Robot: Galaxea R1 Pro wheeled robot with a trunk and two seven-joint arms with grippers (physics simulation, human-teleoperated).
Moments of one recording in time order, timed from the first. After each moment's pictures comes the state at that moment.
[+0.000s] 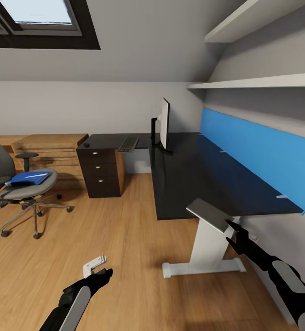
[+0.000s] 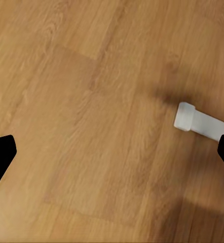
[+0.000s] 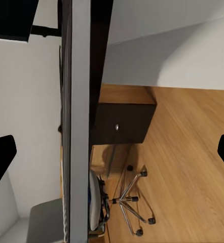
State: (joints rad) left arm -0.23 -0.01 -0.10 -1.21 0.64 0.52 0.44; right arm -0.51 -0.31 -0.11 -0.73 -1.43 0.55 0.34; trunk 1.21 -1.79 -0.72
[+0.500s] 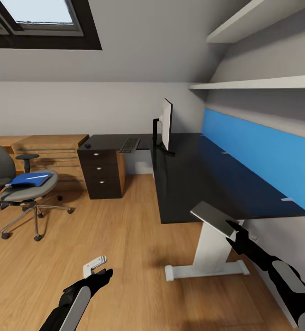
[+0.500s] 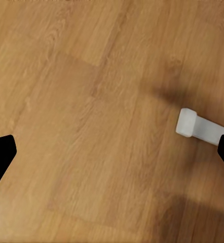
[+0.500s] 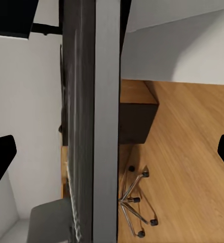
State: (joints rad) left arm -0.23 -0.01 -0.10 -1.20 0.64 0.52 0.44; right arm -0.51 -0.31 -0.11 -0.73 -1.43 0.55 0.34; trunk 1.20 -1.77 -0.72
